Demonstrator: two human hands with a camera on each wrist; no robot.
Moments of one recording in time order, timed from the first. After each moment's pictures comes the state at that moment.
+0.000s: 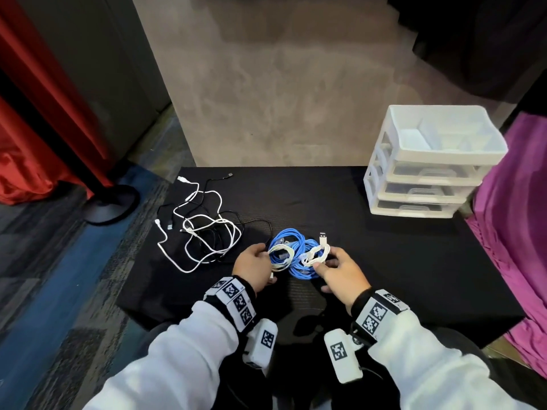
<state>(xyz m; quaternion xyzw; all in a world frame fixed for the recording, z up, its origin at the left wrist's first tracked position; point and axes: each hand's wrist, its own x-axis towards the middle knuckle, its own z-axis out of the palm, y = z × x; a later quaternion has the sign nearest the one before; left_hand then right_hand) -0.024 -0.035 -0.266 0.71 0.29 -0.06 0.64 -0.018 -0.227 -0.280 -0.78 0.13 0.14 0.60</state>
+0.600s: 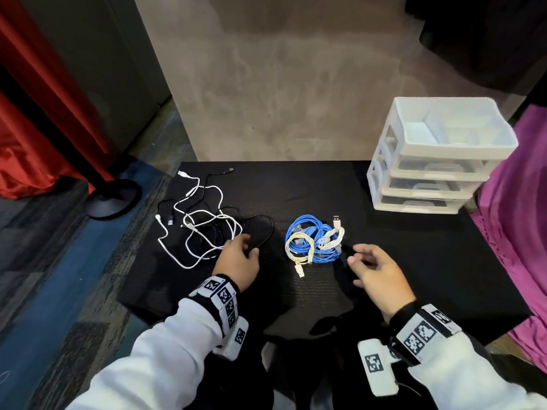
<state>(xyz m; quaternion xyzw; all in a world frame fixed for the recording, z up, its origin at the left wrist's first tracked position) -0.024 0.009 -0.279 0.91 0.19 0.01 0.37 -0.033 -0.280 -0.270 -0.76 0.12 0.04 0.64</state>
